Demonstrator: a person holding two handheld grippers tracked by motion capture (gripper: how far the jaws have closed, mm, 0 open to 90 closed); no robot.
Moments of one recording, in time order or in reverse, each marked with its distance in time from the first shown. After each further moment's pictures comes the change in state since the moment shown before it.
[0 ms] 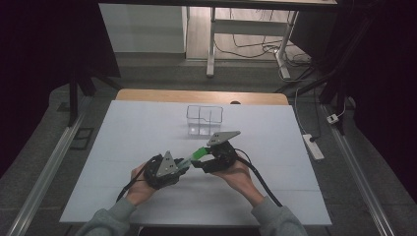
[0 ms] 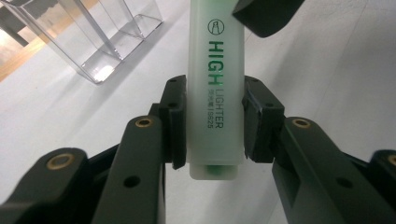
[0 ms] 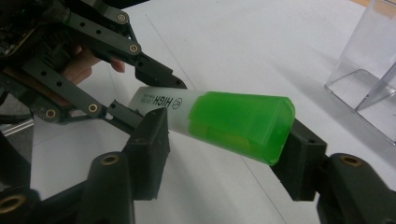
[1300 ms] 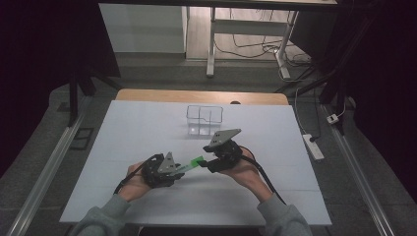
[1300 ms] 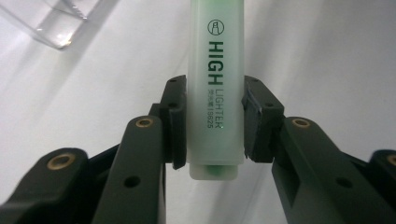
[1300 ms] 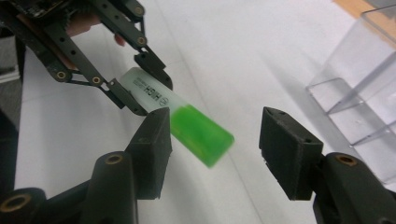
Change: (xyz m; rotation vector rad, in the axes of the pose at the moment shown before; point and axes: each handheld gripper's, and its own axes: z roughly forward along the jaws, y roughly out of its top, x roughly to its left) left arm 0.015 -0.002 -0.002 0.161 -0.110 0.068; right arm -0.003 0.010 -0.019 0.080 -0.025 -0.164
